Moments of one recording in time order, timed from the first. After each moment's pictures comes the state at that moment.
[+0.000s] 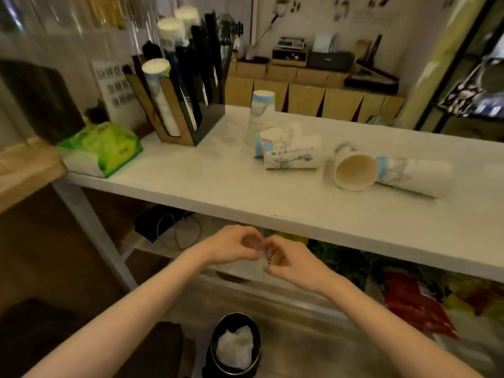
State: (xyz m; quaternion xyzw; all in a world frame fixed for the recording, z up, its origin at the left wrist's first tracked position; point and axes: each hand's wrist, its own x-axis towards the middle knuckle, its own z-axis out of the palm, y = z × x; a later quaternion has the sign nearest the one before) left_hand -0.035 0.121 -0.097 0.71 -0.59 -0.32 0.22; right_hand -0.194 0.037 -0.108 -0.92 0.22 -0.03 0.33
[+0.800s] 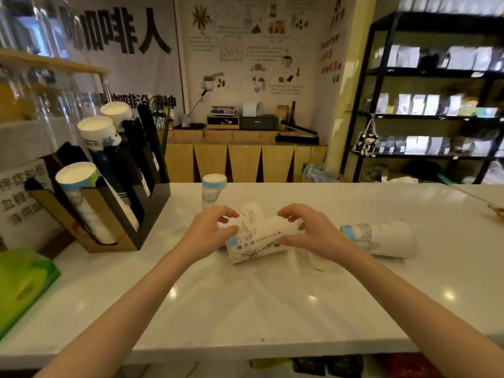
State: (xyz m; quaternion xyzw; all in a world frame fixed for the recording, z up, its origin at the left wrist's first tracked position) left_hand 0.055 -0.037 0.007 0.69 -0.61 -0.09 0.38; right_hand -0.156 -0.121 0.013 -0.87 0.34 -0.27 0.23
